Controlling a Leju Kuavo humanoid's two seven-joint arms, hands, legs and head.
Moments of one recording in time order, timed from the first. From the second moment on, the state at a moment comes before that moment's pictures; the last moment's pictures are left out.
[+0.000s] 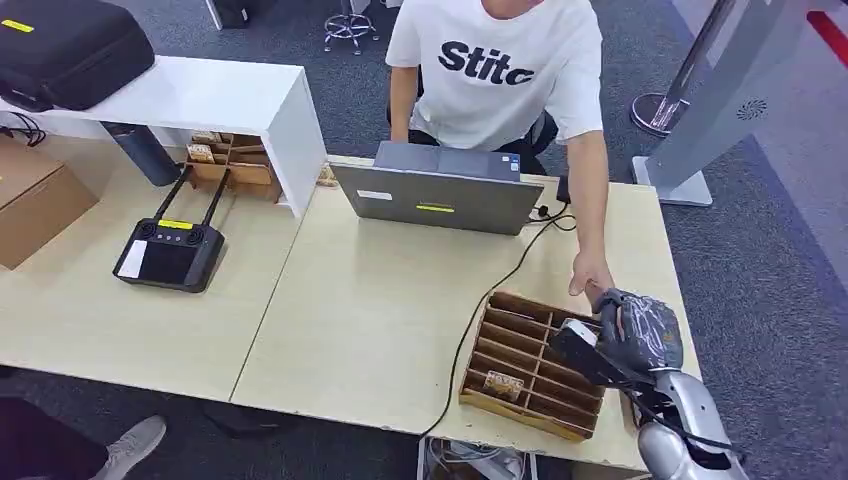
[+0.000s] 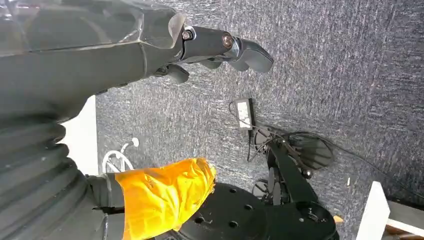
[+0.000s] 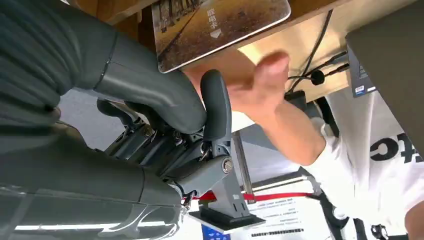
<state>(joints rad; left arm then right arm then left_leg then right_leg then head) 0.35 -0.36 0.65 -1.11 -0.37 -0.19 0.36 -0.18 -0.28 0.31 -1.35 0.91 -0.34 -0.04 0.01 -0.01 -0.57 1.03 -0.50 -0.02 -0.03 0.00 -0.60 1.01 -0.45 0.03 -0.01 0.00</state>
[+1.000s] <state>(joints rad) 0.39 -0.36 0.61 -1.11 -0.30 -0.13 0.36 -0.08 -0.23 0.16 -1.67 0.59 -0.42 -0.18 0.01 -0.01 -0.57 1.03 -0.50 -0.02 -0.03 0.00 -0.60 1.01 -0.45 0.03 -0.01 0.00</state>
